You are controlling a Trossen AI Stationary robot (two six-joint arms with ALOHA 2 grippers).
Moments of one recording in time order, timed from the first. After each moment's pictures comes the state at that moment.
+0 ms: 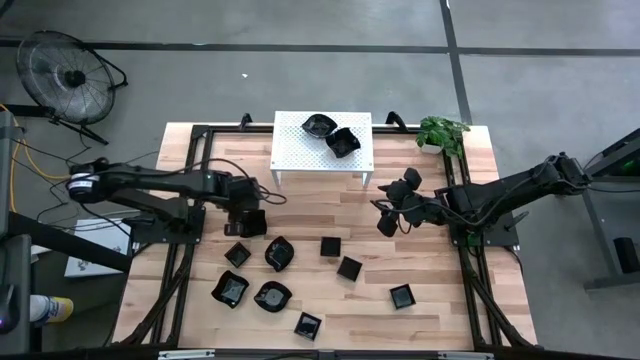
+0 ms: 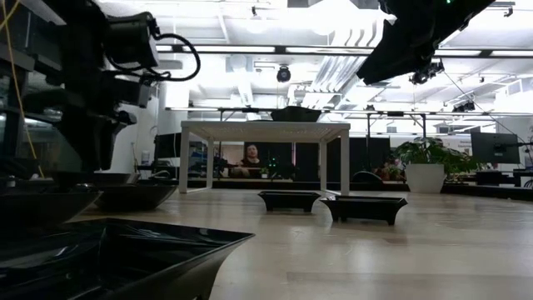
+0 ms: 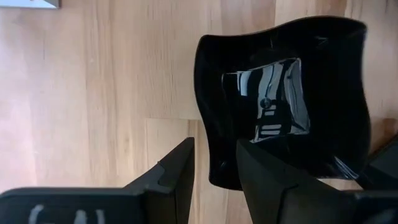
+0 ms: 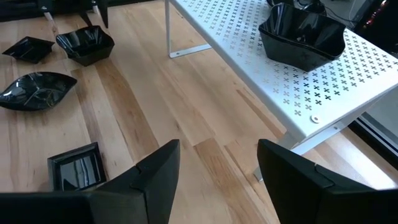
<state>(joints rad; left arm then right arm) 0.14 1.13 0.61 -0.77 -0.05 0.12 0.22 1.09 0.74 -0.34 0.65 0.41</state>
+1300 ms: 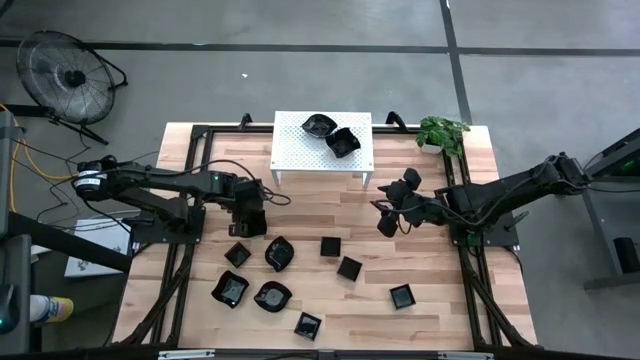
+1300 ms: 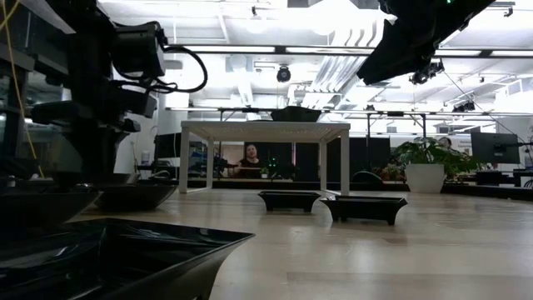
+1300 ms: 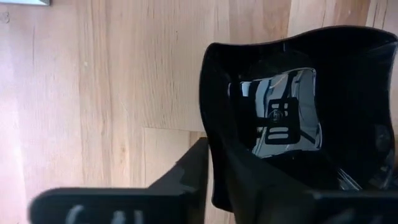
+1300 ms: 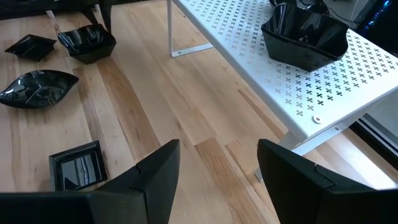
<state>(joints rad) 0.14 1.21 0.61 -0.71 -0.06 0.10 0.22 1.09 0.74 -0.34 0.64 0.40</state>
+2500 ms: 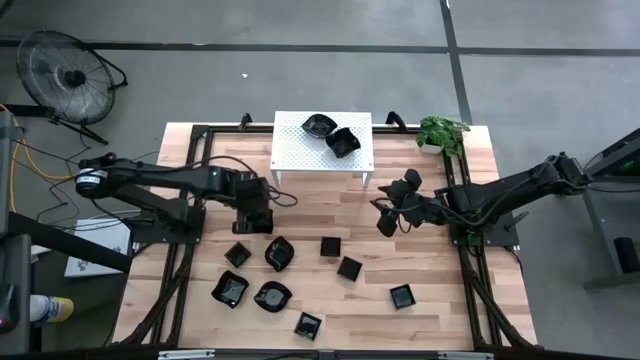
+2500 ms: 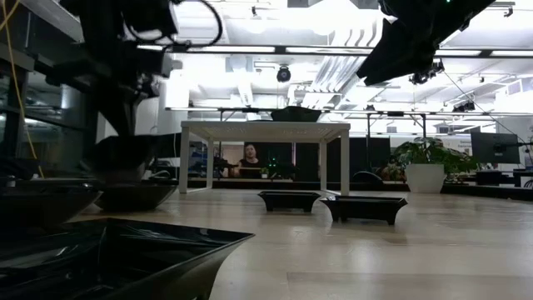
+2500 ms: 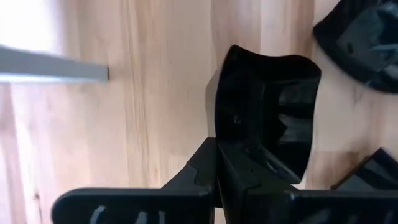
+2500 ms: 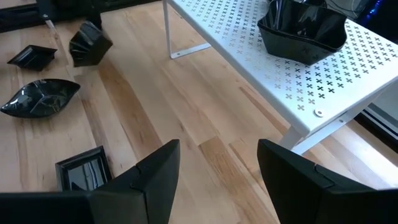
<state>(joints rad) 0.05 1.21 0.84 -0.88 -0.14 0.11 0.22 1.09 0.74 -0.34 0.64 0.47</state>
